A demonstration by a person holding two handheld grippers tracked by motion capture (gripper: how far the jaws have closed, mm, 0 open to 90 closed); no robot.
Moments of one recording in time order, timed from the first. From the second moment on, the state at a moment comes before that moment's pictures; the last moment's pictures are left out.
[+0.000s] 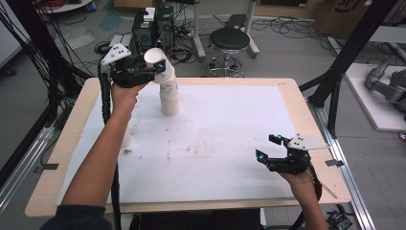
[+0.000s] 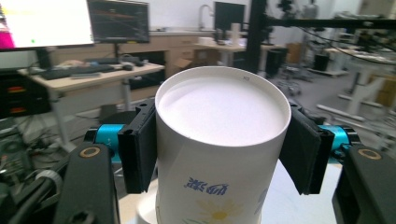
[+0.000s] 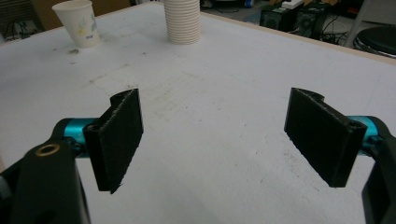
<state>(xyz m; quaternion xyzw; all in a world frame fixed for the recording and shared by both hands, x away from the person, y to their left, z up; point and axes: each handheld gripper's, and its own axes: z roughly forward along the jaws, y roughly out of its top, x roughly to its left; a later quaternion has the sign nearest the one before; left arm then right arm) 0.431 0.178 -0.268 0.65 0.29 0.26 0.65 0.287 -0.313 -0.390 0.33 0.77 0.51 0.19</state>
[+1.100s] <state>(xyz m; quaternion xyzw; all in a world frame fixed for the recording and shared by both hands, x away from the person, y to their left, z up) 0.358 0.155 -0.320 0.72 0.19 0.13 0.66 0.290 -0.290 -0.392 0.30 0.78 0.52 0.15</state>
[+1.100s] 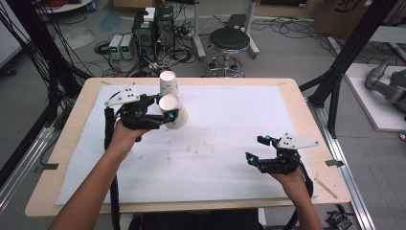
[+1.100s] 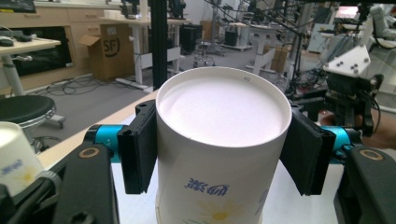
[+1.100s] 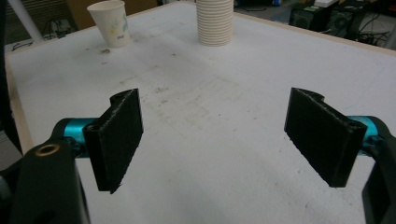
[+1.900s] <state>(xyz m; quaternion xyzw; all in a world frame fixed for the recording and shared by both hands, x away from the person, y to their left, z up) 0.339 0.114 -0.352 0.75 0.14 0.07 0.65 0.286 -0.275 -0.386 0.26 0.80 0.53 0.13</state>
